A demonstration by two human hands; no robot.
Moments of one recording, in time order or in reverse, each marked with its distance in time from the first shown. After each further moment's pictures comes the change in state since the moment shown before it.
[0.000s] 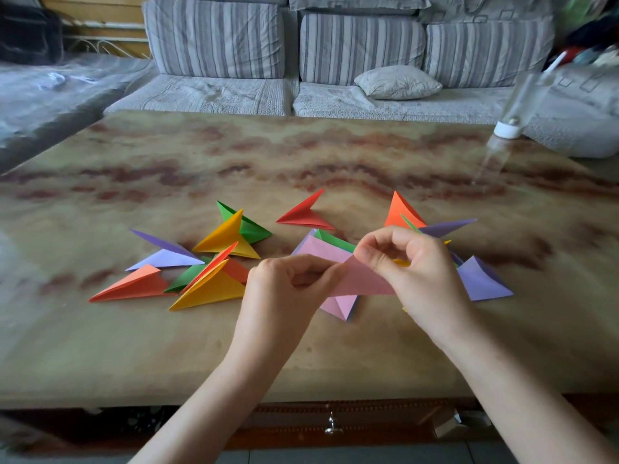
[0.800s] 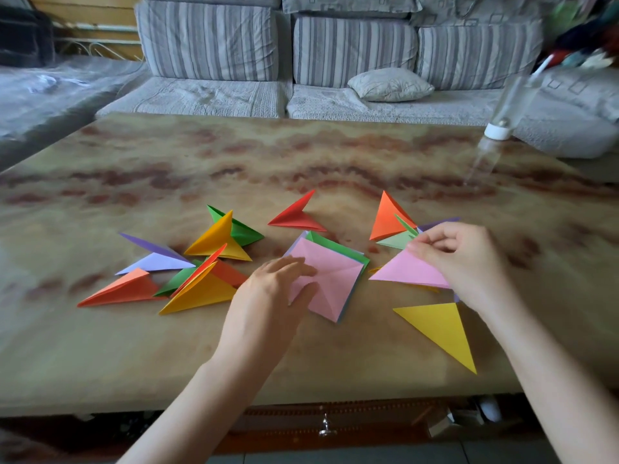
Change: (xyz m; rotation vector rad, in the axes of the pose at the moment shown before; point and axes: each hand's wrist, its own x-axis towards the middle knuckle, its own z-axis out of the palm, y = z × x) left_hand 0.006 -0.030 0.003 0.497 -0.039 0.143; right_hand 0.019 0.035 -0.060 -0.353 0.200 0.193
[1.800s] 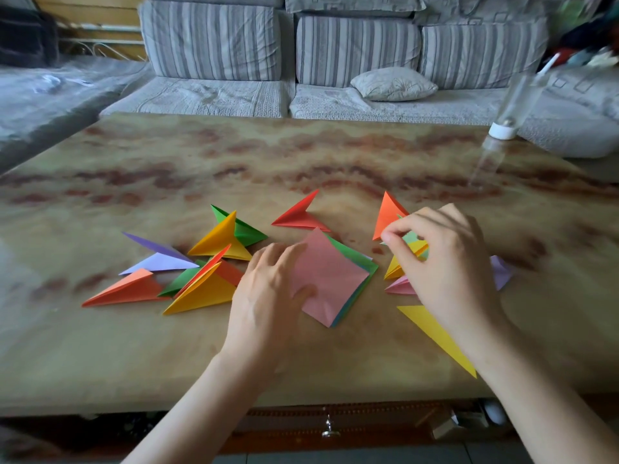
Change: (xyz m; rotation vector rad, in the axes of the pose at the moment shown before) left_hand 0.007 -0.008 0.005 0.132 0.063 0.024; right_hand -0.016 -0.027 0.022 -0.382 0.230 -0.577
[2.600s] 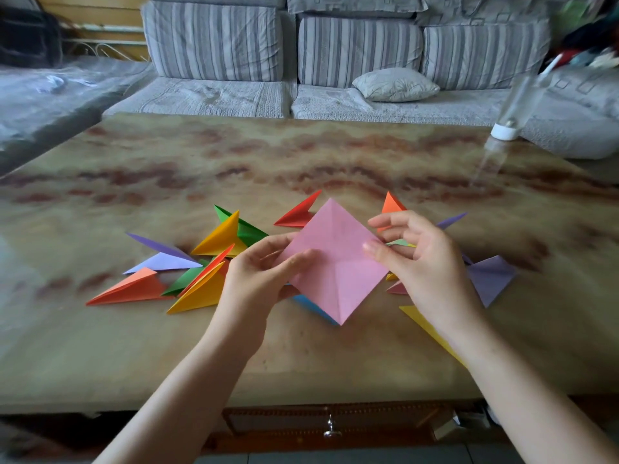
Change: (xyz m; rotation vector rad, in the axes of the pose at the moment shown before) left_hand 0.008 0.009 -0.024 -1.229 -0.090 -0.515; right_hand -0.002 -0.021 0.005 0.836 -0.183 0.399
